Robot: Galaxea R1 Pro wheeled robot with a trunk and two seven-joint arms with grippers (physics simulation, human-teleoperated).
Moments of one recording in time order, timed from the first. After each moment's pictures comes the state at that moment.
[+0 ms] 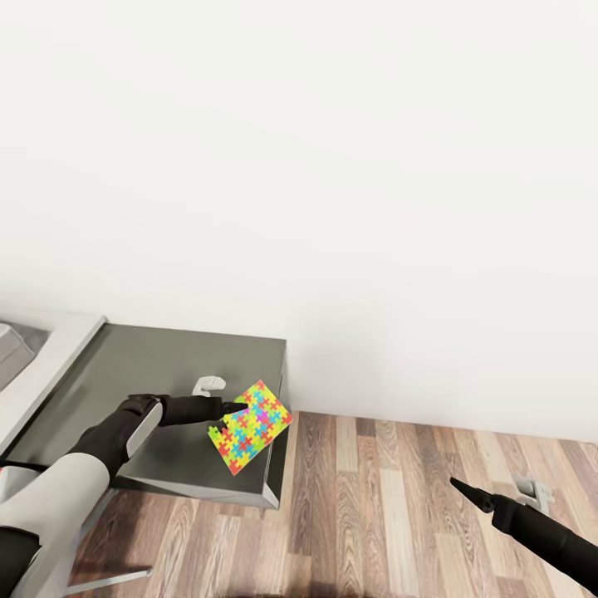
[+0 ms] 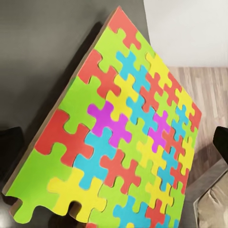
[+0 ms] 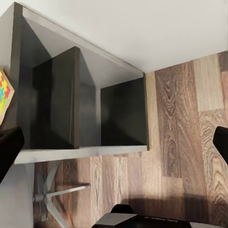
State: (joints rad) left arm -0.87 0.23 -0.30 -0.58 0.40 0.54 -0.78; right arm -0.06 -0.16 -0.58 -1.46 -0.24 0.76 0.92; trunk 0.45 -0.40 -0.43
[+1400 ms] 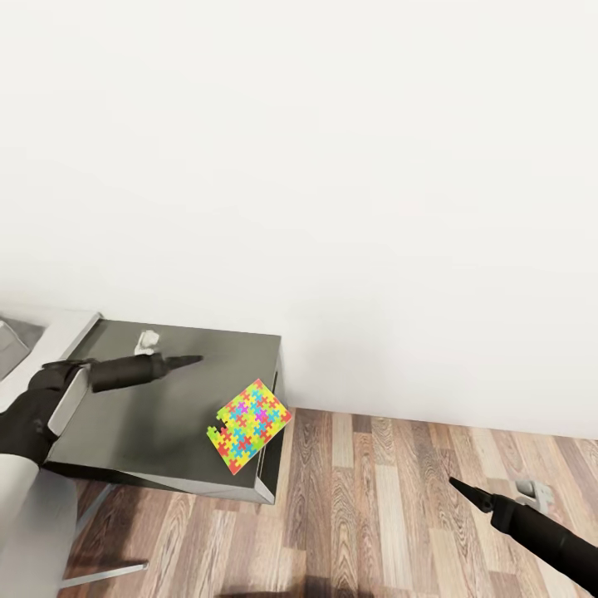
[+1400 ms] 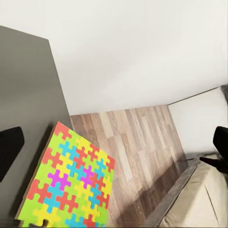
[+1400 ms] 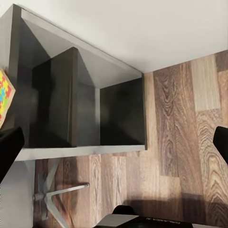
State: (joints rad) left arm -0.83 0.42 -0.03 -0.93 0.41 0.77 -1.11; right arm -0.06 -0.16 -0.58 -1.46 -0.24 0.75 0.92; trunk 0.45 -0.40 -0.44
